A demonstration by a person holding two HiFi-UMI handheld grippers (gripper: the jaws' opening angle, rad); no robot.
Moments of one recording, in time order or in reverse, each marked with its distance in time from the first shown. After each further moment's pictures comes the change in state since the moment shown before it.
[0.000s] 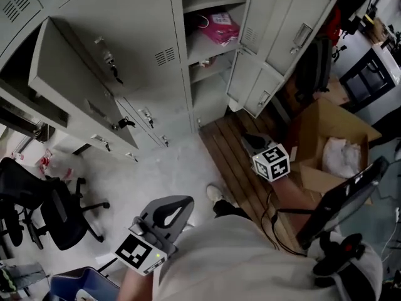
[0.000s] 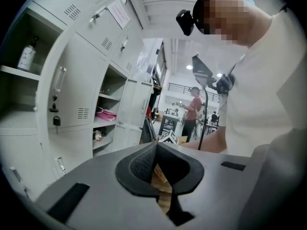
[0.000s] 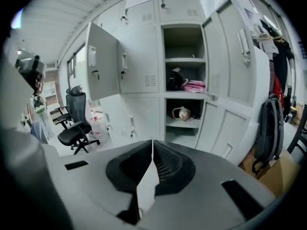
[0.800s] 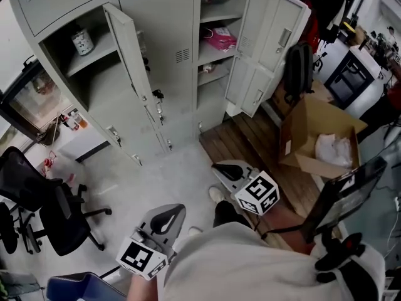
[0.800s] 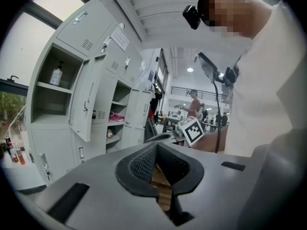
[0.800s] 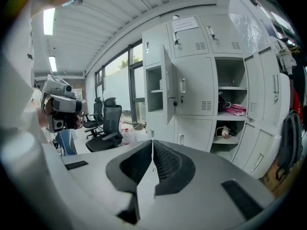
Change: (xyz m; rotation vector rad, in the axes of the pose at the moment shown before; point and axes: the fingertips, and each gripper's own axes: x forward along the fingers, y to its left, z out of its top) left arm -0.172 -0.060 -0.068 0.043 -0.053 0.079; right arm -0.111 0.298 0.059 -0.095 -0.179 0.226
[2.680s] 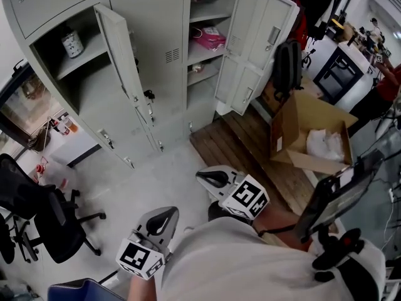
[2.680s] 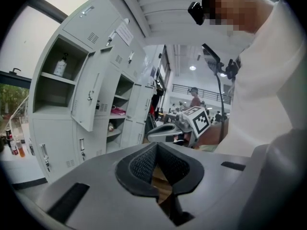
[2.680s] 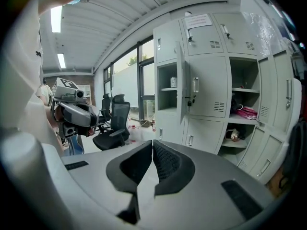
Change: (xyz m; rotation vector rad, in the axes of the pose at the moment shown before) left arm -0.008 0.010 -0.032 -0.038 0.039 -0.004; right arm 0.012 0.044 0.006 -0.058 0.030 0.085
